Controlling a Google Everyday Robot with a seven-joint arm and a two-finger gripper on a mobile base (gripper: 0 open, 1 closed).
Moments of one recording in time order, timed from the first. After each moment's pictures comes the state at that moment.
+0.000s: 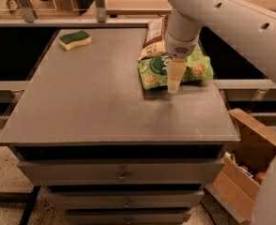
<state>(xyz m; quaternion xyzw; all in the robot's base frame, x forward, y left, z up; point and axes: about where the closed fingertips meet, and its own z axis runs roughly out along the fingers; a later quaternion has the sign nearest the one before) 0.663 -0.121 0.847 -0.68 0.72 -0.08 0.13</state>
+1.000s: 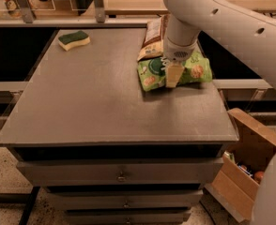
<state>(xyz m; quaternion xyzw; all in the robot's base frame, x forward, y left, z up) 0.666 -0.118 0.833 -0.69 0.71 -0.08 0.13</state>
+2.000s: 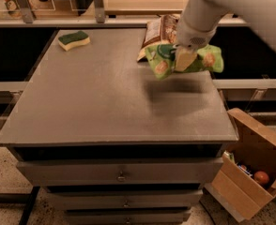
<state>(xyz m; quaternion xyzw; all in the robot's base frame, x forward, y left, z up) 0.646 -0.129 0.886 -0.69 0.70 -0.07 0.18</state>
